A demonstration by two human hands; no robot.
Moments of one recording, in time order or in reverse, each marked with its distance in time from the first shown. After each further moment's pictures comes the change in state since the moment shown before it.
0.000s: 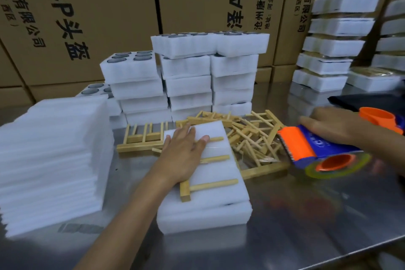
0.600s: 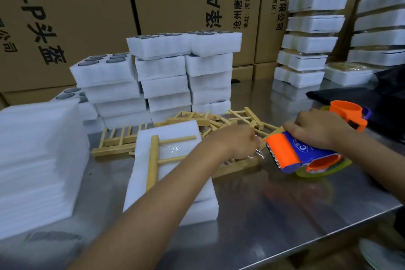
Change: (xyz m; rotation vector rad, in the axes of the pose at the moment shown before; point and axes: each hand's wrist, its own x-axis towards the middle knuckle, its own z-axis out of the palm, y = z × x) left_hand 0.033 0.155 0.035 0.116 -0.284 0.312; right_hand -0.017 0.035 0.014 -0.171 0.128 -0.028
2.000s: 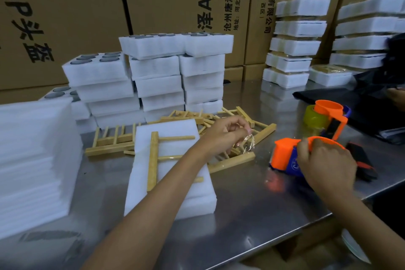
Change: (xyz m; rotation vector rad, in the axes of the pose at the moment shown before) left_hand -0.004 -0.032 0.020 -0.836 0.206 0.230; right_hand -0.095 -0.034 0.048 0.037 0.393 0.469
